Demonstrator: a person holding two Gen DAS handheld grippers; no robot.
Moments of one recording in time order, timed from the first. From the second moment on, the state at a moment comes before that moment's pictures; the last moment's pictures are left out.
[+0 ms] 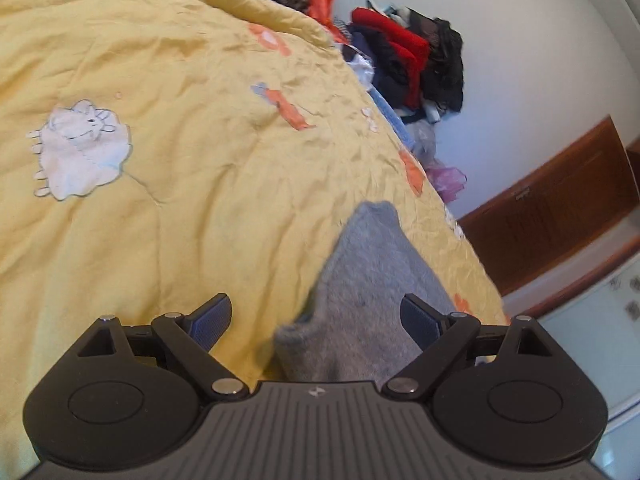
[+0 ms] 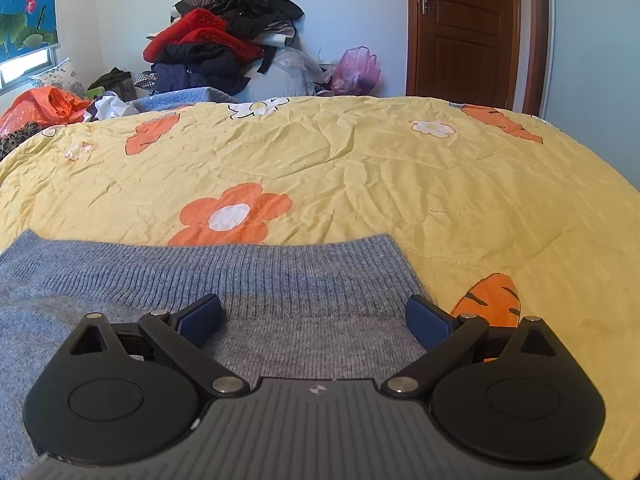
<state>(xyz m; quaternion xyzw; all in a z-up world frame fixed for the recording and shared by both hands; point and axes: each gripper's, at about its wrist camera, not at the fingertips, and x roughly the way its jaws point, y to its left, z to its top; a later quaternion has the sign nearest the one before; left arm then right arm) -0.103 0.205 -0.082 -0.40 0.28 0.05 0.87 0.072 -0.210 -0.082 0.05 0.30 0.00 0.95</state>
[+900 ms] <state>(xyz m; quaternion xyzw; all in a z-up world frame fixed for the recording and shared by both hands) -0.084 0.180 -0.087 -0.38 0.29 0.05 0.87 0.022 -0.085 0.054 0.07 0.27 0.28 0.92</state>
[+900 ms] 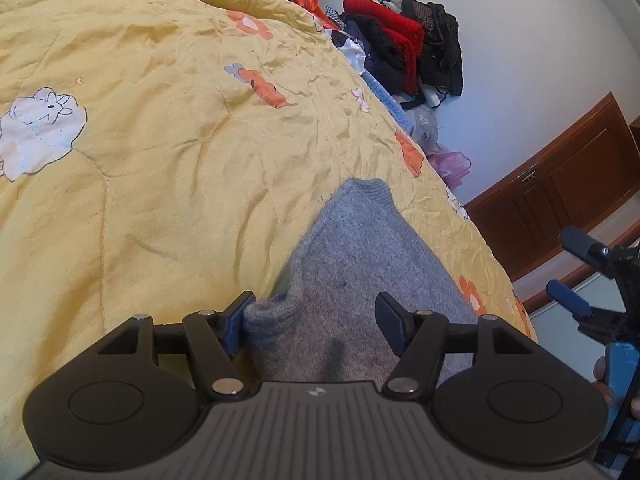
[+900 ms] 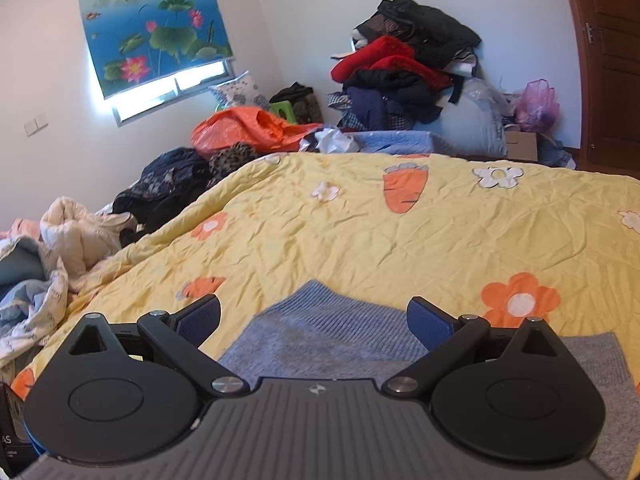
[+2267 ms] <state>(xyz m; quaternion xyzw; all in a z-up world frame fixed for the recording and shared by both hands) -0.073 -0.098 -0.017 0.05 0.22 -0.28 0.93 0.105 -0.244 0.035 0.12 0.43 0.29 0.85</state>
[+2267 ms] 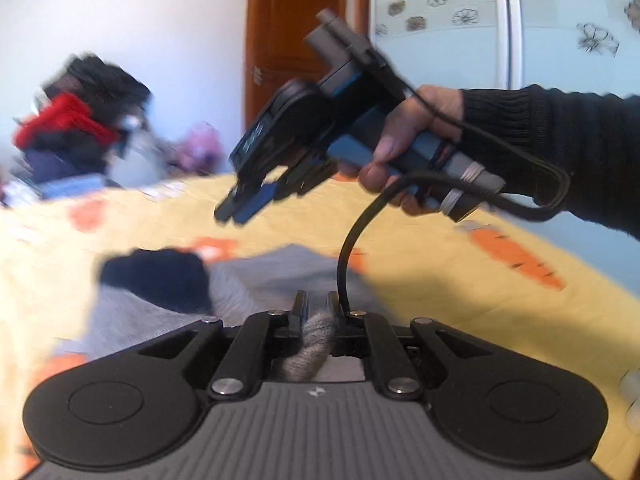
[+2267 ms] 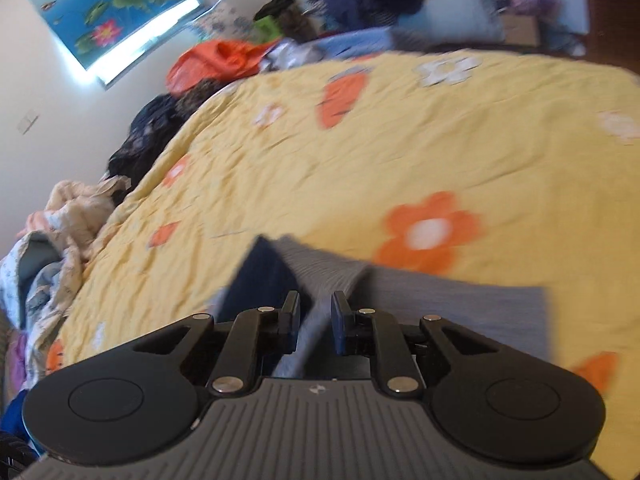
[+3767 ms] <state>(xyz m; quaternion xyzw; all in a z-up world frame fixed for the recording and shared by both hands) -0.092 -0.133 -0.037 0.01 0.30 -0.45 0.84 0.071 -0.357 -0.057 0.31 0.42 0.21 0.83</state>
